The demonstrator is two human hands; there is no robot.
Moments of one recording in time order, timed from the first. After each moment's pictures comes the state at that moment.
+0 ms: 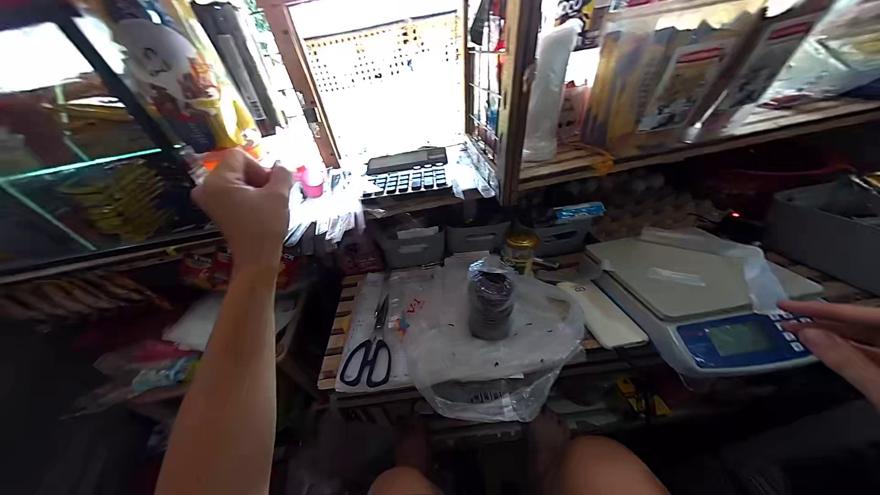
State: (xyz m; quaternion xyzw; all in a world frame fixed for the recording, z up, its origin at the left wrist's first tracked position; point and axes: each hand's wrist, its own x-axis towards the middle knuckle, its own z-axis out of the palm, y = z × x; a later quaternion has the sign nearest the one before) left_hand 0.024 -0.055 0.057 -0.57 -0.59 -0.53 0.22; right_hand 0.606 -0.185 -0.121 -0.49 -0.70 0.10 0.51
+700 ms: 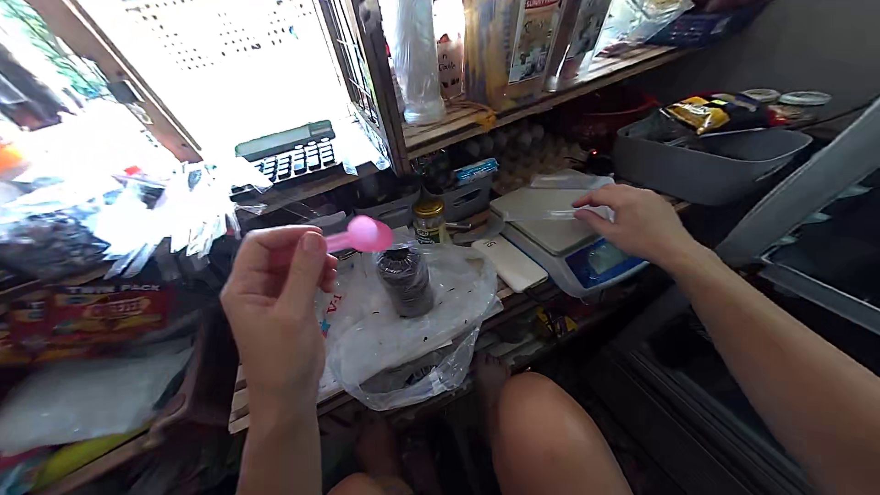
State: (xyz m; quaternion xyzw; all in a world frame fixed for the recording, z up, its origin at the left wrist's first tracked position) left_hand 0.170 -0.127 -0.041 -0.65 -0.33 -0.64 -0.25; right_hand 0.611 -0.092 -0.118 -0.61 -0.73 -0.07 0.30
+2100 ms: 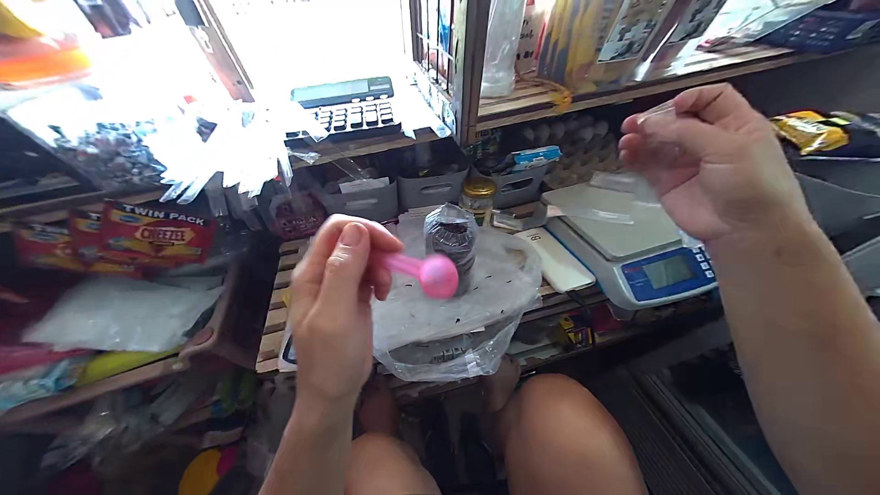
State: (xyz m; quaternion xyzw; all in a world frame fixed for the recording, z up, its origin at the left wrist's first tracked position) left_hand 0.164 -0.156 -0.056 -0.62 -0.27 -0.65 -0.35; right_hand 0.499 -0.094 -0.024 -0.41 -0.52 0.35 0.66
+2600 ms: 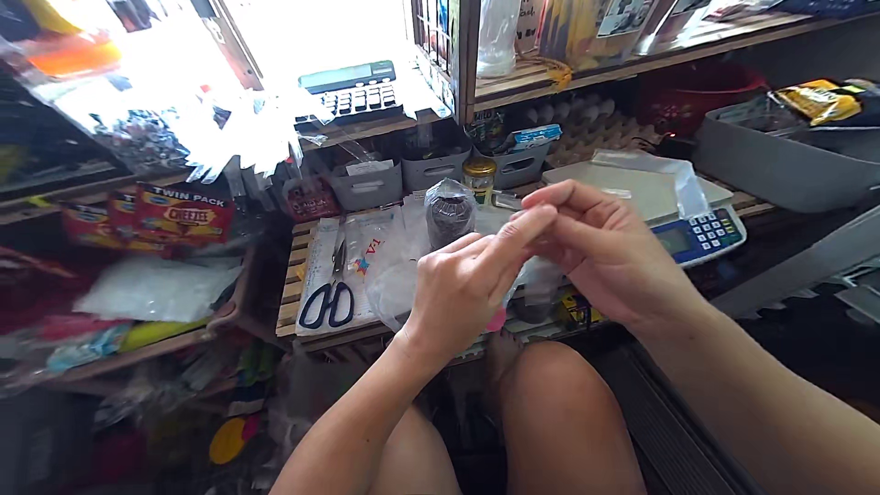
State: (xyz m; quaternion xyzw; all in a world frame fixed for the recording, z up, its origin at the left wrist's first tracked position) left_hand 0.231 -0.162 -0.084 -0.83 -0.26 -0.50 0.00; right_hand 0.412 -0.171 -0.065 -0.31 -0.55 0.51 0.58
